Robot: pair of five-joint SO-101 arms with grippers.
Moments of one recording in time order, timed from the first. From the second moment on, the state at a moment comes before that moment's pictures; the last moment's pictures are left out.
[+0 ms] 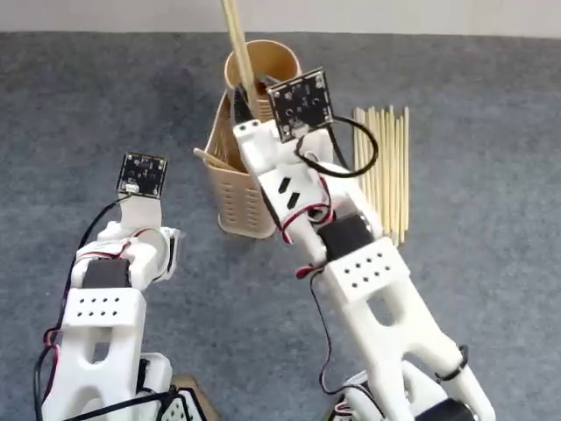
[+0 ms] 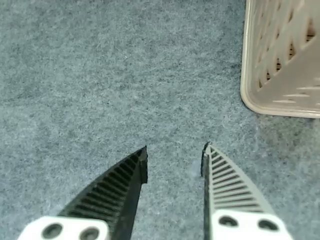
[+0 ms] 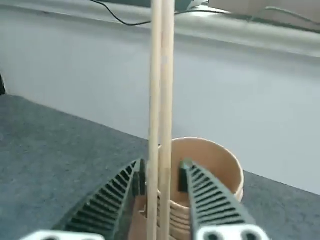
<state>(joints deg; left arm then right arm) -8.9 -51.0 65.9 47.5 -4.4 -33.3 -31.7 32.6 7.3 3.1</state>
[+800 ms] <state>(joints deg) -8.9 -51.0 65.9 47.5 -4.4 -4.0 -25.8 20.5 50.1 13.4</state>
